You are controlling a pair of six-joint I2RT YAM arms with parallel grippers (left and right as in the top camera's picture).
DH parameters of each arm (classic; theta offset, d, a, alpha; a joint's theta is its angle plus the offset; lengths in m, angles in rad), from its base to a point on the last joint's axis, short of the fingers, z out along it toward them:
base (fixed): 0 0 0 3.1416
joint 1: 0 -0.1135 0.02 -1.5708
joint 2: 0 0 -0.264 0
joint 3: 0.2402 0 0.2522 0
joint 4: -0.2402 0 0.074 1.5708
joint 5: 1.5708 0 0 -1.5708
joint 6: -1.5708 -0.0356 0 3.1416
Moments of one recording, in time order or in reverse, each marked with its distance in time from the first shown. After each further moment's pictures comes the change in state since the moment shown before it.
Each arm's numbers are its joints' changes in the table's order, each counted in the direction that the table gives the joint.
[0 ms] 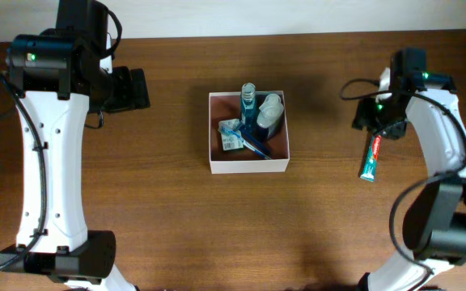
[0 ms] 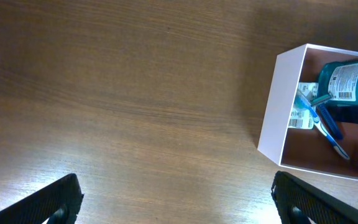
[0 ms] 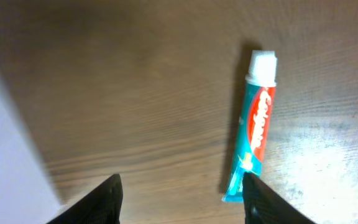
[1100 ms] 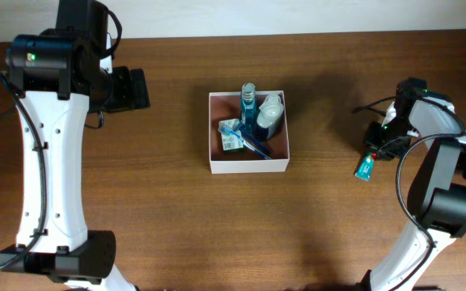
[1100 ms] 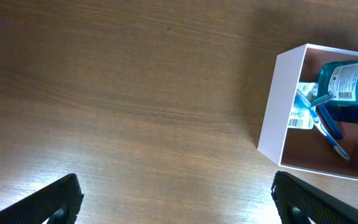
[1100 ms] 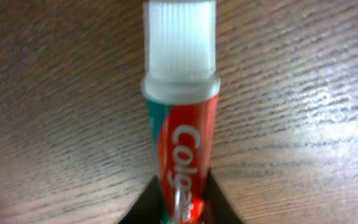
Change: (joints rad) left arm 0.000 0.000 0.000 0.000 0.000 0.000; right arm 0.116 -0.219 -0.068 0.062 -0.012 -0.024
